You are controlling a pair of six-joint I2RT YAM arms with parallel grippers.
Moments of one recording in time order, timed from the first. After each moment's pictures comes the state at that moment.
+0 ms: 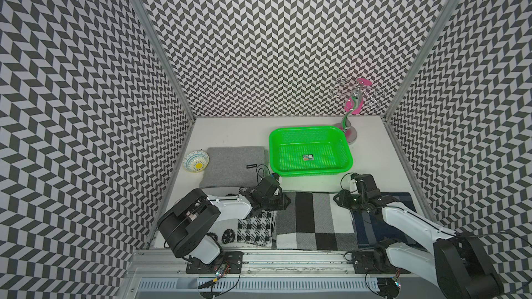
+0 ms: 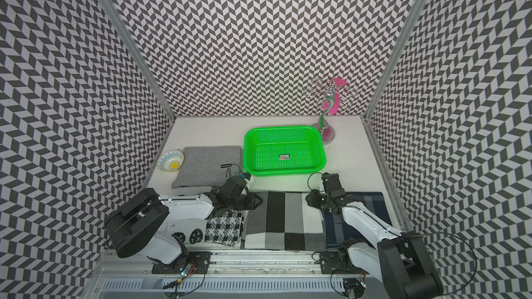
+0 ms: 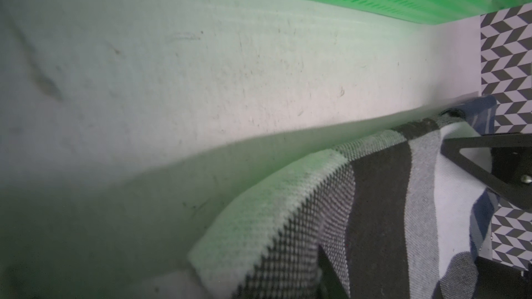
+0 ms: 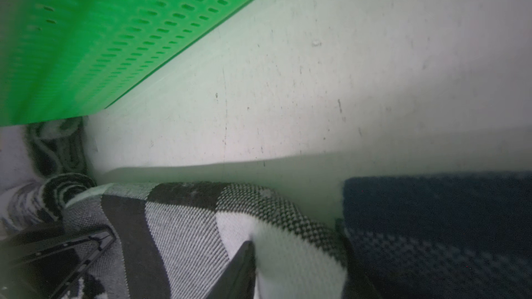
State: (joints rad) left arm -0.78 1.53 0.53 0.17 0.24 -0.76; right arm 0.28 1.13 0.39 -0.28 -0.27 0.61
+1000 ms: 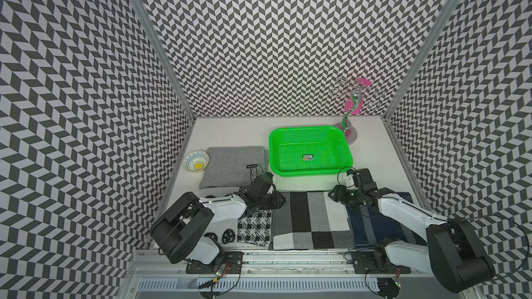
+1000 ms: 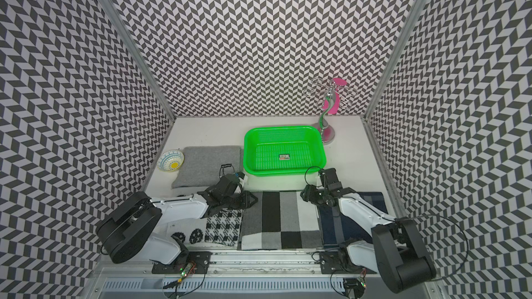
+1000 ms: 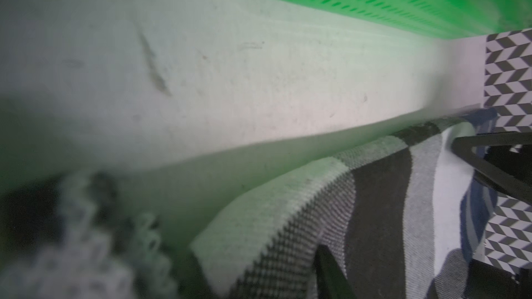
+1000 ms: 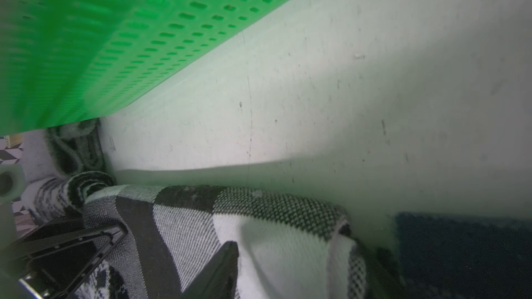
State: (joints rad) left arm -0.70 1.48 0.51 0.13 0.27 -0.77; right arm 0.29 1.24 0.47 -0.27 -0.32 0.60
